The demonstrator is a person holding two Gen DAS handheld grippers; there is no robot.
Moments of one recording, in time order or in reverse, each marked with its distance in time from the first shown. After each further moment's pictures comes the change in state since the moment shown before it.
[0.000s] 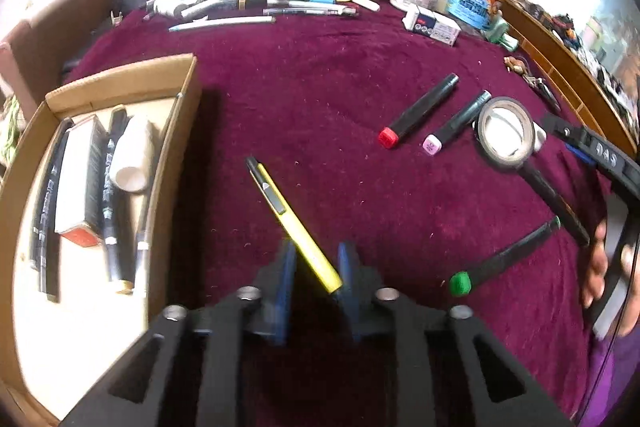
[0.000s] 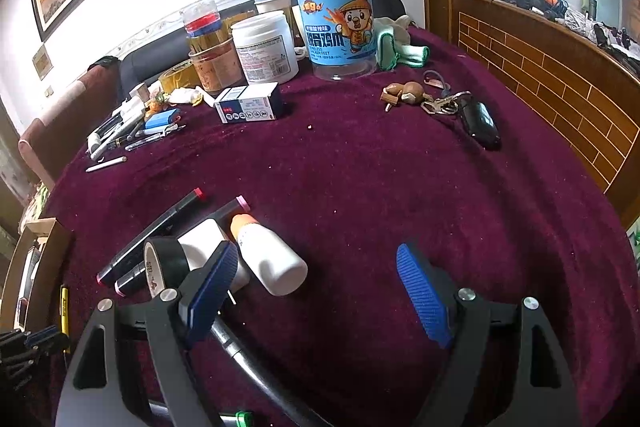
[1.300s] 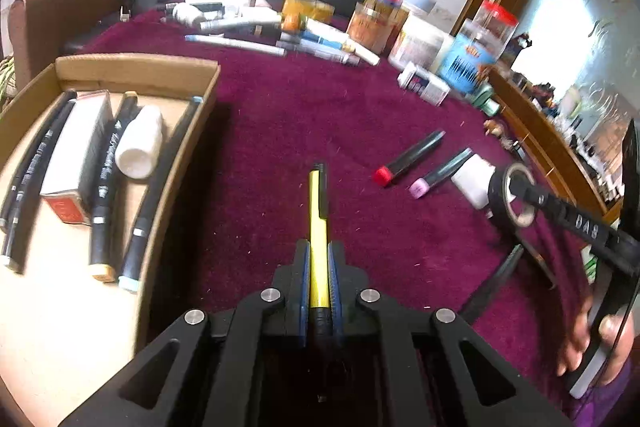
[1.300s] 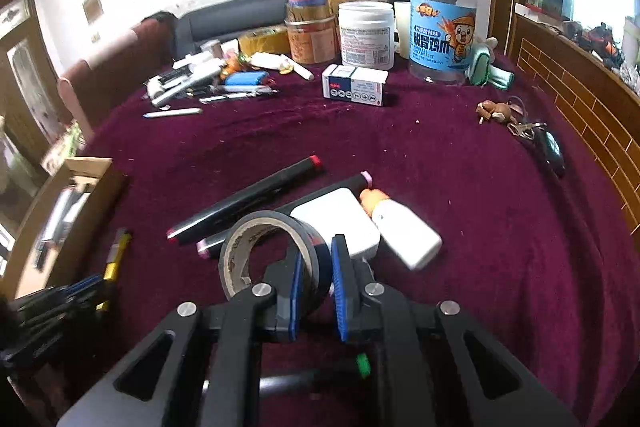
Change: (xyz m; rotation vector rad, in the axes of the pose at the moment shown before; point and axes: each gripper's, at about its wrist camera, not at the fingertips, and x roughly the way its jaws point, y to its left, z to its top) left arm -0.018 0.028 -0.022 -0.125 -0.212 -0.145; right arm -0.030 0.078 -0.019 -0.192 0.035 0.127
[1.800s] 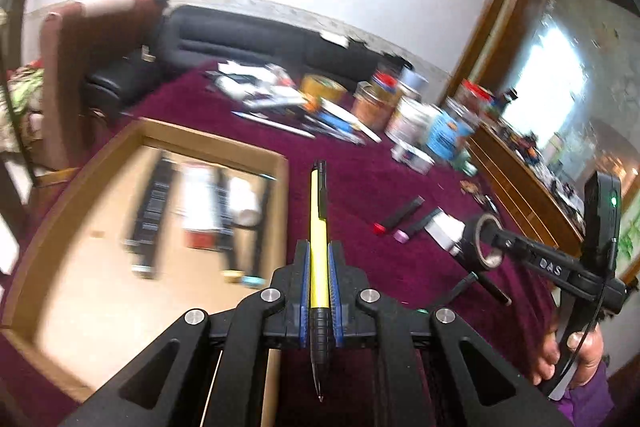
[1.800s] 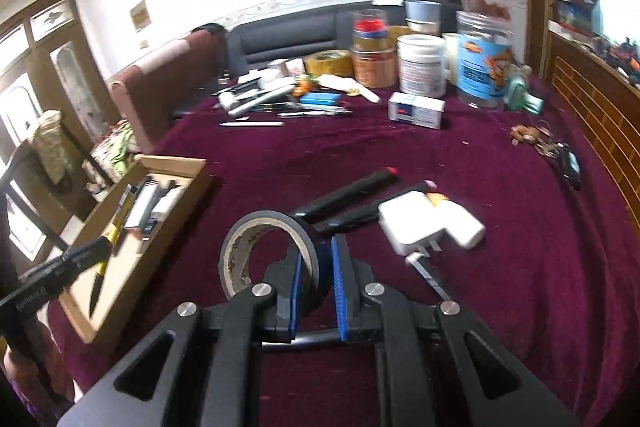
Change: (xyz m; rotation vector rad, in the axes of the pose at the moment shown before) left arm -0.122 0.049 0.008 -0.060 -0.181 0.009; right arm -0.058 0.056 -0.001 -0.062 -0.036 0.170
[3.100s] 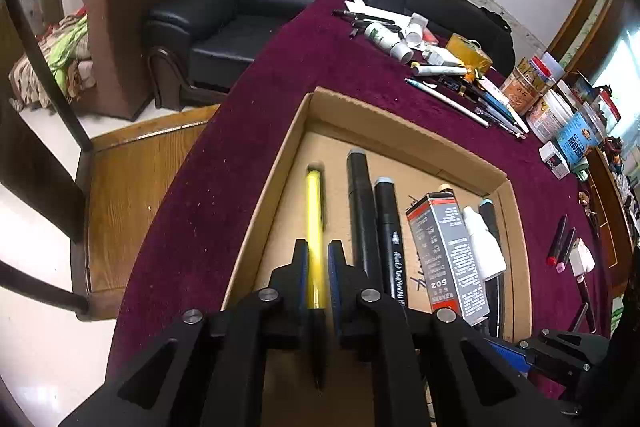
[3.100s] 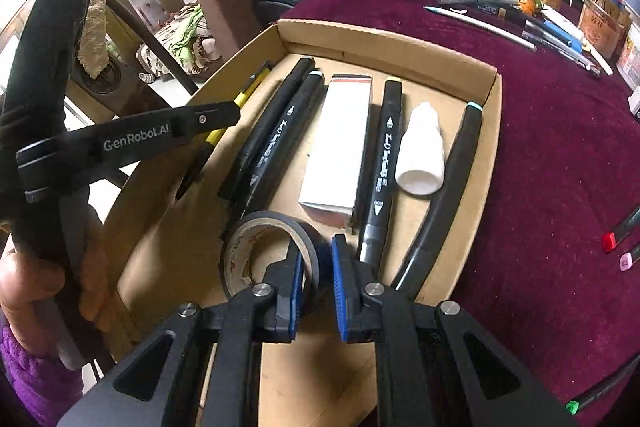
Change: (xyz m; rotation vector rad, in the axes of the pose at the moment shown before) left arm 0.097 0.165 0.061 -0.088 0.295 0.213; right arm 0.165 0.232 -0.010 -0.179 0.391 0.181
